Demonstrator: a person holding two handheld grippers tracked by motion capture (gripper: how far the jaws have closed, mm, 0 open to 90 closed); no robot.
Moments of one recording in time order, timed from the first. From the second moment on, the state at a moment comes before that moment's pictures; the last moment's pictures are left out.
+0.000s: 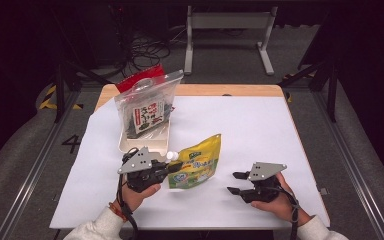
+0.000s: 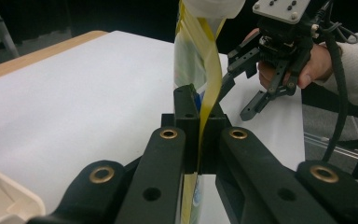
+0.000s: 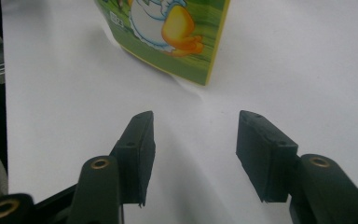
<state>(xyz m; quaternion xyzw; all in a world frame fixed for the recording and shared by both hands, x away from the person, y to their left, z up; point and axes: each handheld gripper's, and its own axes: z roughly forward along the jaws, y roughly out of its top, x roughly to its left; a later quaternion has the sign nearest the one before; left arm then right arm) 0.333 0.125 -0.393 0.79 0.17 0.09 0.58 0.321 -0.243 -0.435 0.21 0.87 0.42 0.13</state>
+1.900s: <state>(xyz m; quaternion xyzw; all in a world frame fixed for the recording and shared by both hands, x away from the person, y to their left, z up) 0.346 0.223 -0.331 0.74 0.17 0.20 0.62 0.323 -0.248 -0.444 0.25 0.87 0.40 0.13</state>
